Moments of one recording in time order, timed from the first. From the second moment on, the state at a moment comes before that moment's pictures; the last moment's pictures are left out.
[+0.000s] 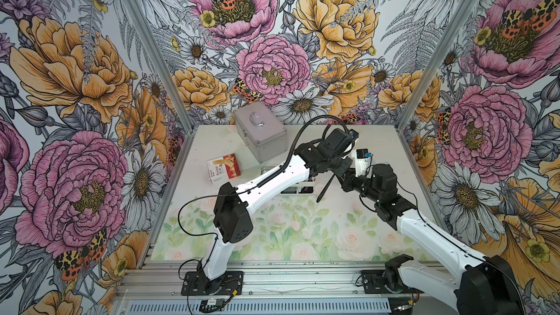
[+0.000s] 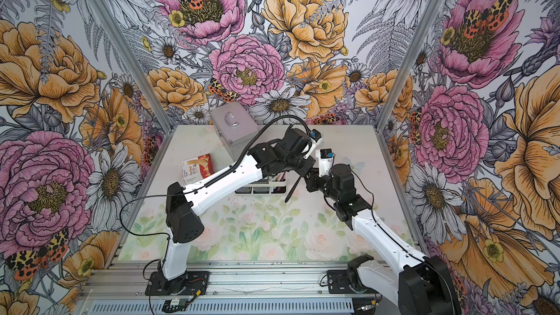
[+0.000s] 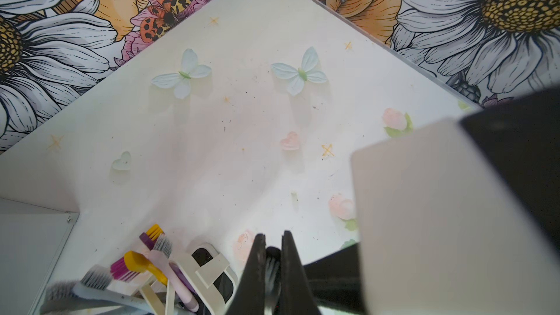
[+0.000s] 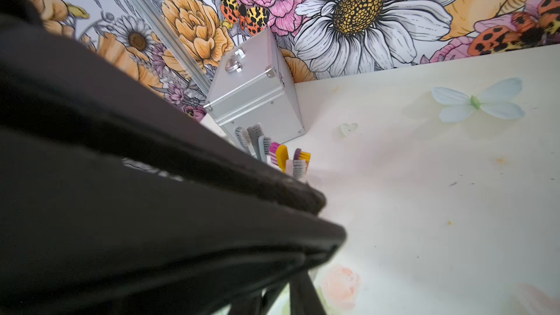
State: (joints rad) left arm -0.97 2.04 2.09 -0.81 -0.11 -0.11; right arm 0.33 1.08 0.59 0.15 -0.33 0.39
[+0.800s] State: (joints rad) left arm -0.93 1.80 1.77 -0.70 -0.10 -0.14; right arm 0.34 1.02 0.59 0.00 -0.20 0.32
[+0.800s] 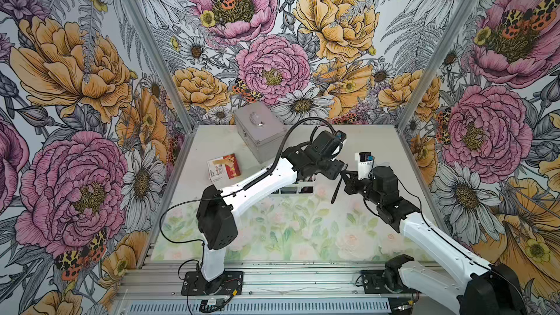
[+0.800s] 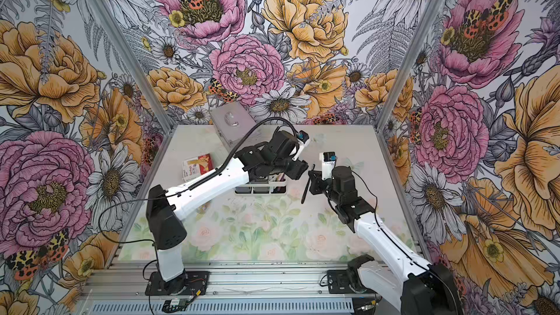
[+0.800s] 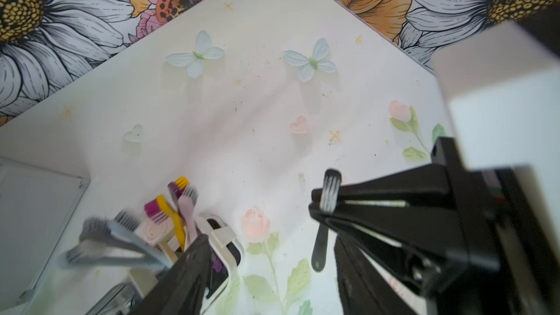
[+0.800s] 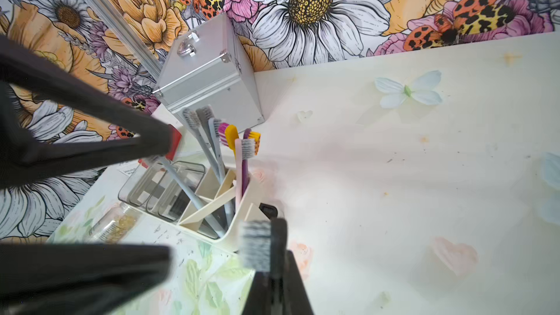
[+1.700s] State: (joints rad) left arm -0.81 1.17 0.81 -0.11 -0.20 -0.11; right arm 0.51 1.34 0.96 0.12 -0.16 0.20
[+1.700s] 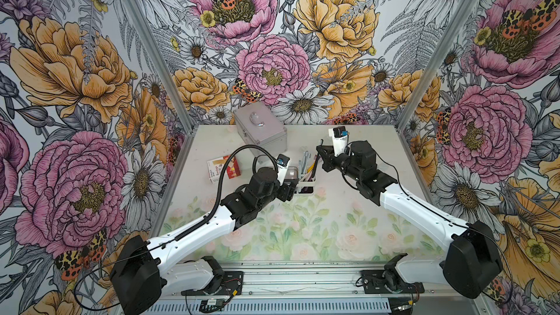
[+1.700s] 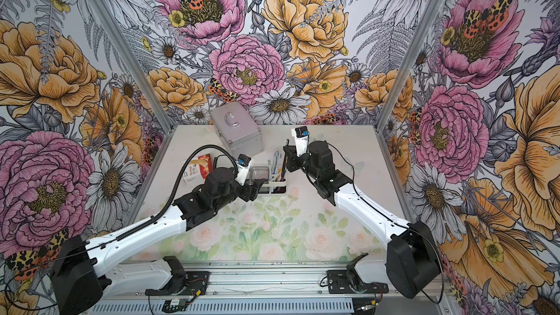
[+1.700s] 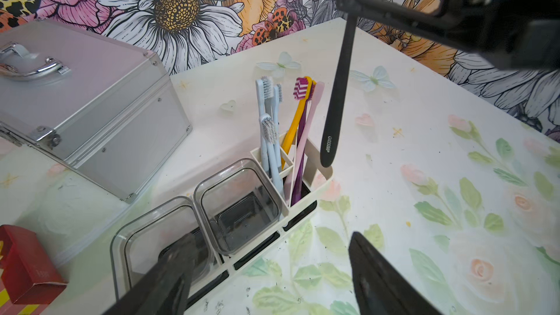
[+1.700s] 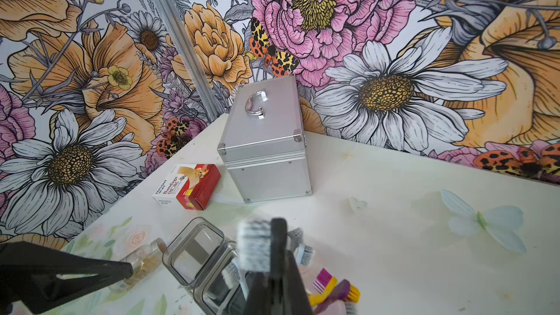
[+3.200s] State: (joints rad) left arm -0.75 1.14 0.67 0.01 -0.17 -0.12; right arm 0.64 1.39 0.88 0.30 0.05 0.04
